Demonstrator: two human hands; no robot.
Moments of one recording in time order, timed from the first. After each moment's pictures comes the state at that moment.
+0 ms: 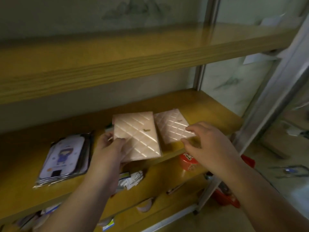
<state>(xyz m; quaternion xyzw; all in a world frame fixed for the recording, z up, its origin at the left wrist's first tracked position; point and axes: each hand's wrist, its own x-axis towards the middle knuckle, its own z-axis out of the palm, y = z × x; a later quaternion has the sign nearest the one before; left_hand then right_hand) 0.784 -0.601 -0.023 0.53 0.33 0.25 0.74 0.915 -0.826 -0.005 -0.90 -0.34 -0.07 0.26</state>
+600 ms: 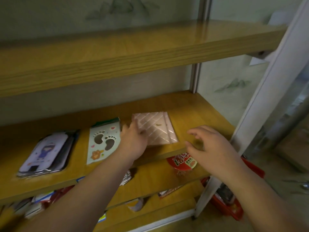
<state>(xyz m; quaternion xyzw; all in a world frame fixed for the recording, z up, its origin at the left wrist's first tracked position) 0.908 -0.668 -0.033 0.86 0.35 0.10 0.35 0.988 -0.893 -0.014 -0.88 -0.37 -0.01 0.30</state>
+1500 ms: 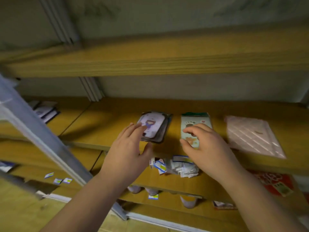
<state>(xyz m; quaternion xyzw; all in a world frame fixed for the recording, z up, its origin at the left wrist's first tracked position) 0.650 -0.606 0.012 0.89 0.39 0.22 0.08 0.853 -0.710 -0.006 -0.76 -0.55 0.02 0.35</state>
